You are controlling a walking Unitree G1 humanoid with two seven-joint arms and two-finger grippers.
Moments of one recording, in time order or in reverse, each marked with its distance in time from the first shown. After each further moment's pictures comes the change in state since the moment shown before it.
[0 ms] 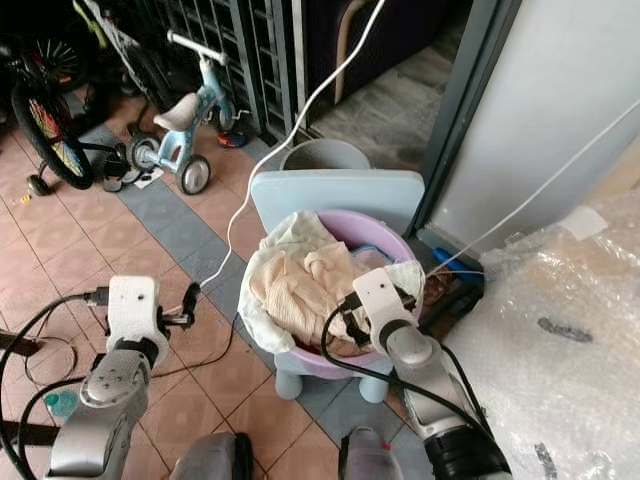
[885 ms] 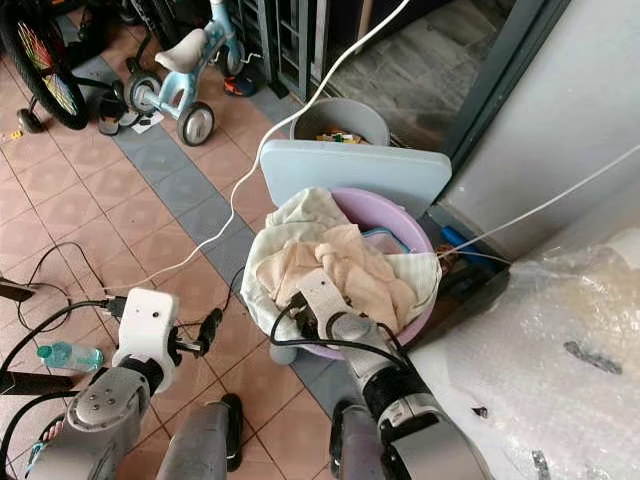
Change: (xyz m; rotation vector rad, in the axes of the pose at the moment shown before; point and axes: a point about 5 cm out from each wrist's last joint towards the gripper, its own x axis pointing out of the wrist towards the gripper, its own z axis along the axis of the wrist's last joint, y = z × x) left arm -0.032 -0.018 0.009 0.046 0.048 -0.288; right arm 0.052 0.048 0.007 0.065 0.117 0.154
